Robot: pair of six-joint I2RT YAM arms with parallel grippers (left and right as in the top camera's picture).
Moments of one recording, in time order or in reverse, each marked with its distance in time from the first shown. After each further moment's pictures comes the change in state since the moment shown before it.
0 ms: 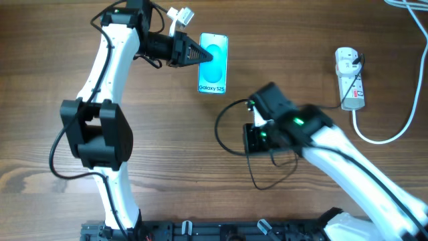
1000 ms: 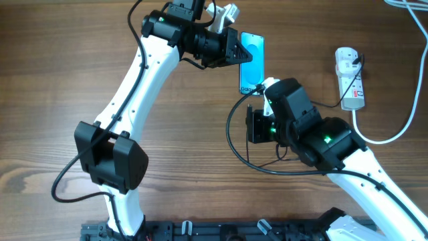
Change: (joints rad) left arm -0.276 -0.145 0.000 0.309 -0.372 -0.635; right arm 0.000 -0.138 0.026 0.151 0.120 -0.004
